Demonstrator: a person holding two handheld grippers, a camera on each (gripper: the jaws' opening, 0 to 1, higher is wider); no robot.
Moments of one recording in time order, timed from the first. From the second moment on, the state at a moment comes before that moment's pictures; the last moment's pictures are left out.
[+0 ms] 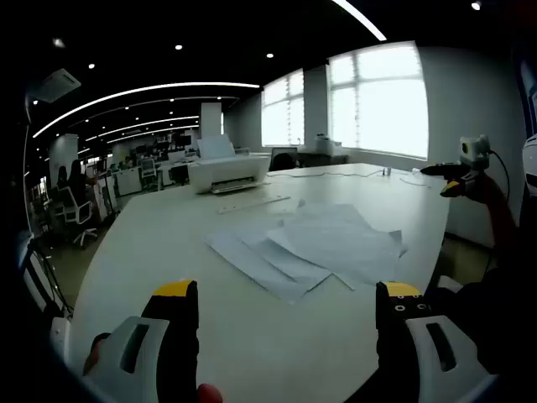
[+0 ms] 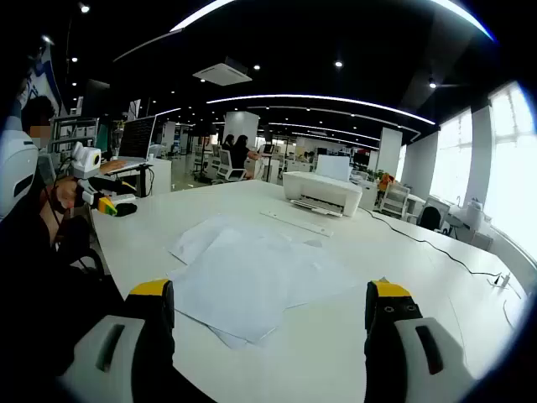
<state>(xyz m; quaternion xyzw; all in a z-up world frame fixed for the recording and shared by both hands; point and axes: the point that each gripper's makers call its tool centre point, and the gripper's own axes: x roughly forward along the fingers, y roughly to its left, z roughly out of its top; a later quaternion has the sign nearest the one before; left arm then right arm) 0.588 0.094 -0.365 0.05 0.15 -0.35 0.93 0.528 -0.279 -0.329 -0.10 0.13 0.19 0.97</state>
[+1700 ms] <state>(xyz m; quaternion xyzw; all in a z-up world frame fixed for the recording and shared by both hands) 0.587 0.095 -0.361 0.07 0.14 -0.34 0.93 0.529 -0.263 -0.334 -0.11 0.13 0.22 0.96</state>
